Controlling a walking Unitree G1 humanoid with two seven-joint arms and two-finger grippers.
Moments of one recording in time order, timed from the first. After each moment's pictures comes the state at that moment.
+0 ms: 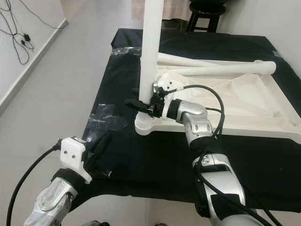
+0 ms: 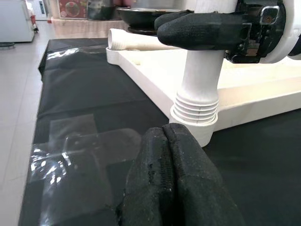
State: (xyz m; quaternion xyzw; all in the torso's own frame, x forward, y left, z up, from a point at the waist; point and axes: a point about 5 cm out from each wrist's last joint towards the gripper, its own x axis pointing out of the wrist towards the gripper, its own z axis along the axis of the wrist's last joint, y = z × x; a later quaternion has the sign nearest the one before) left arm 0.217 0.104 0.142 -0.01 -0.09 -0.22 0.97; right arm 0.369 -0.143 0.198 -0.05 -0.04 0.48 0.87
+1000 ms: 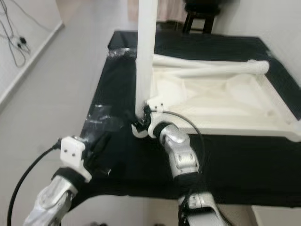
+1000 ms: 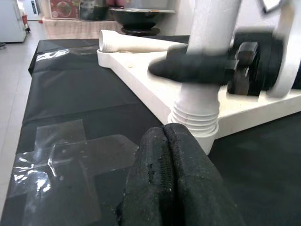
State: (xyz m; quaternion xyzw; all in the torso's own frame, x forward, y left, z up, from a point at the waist) left arm 0.223 0.106 0.144 -0.01 -0.09 -0.22 0.97; right arm 0.348 -0.117 0.178 -0.02 -0.02 0.37 0.93
